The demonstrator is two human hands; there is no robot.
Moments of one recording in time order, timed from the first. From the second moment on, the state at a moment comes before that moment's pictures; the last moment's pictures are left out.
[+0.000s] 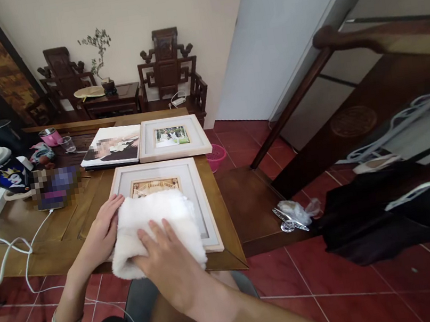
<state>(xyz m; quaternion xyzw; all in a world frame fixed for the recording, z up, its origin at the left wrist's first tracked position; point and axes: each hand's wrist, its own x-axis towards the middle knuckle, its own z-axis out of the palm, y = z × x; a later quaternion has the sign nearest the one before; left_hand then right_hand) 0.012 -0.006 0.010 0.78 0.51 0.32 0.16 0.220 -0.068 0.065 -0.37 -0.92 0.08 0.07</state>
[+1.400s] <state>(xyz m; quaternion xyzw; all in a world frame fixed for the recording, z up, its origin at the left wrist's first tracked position) 0.016 -0.006 0.008 0.78 0.51 0.32 0.15 0.309 -0.019 0.068 -0.44 -0.90 0.02 -0.02</state>
